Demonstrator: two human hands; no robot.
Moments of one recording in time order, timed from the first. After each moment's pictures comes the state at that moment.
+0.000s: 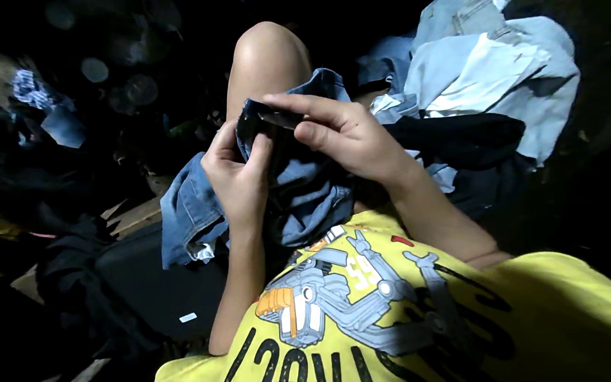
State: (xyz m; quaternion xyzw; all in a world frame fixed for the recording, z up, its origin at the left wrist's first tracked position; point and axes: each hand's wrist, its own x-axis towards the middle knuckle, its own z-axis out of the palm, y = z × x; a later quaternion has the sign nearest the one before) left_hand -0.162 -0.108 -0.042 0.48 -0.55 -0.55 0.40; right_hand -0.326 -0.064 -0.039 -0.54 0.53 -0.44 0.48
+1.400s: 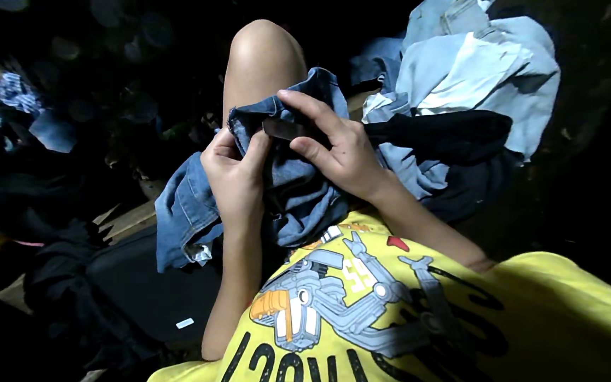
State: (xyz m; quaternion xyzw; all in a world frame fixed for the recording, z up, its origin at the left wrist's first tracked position) left_hand -0.166 -0.107 -0.035 0.49 -0.46 -0.64 0.38; right_hand -0.307 -0.043 -0.059 -0.59 0.64 -0.41 0.27
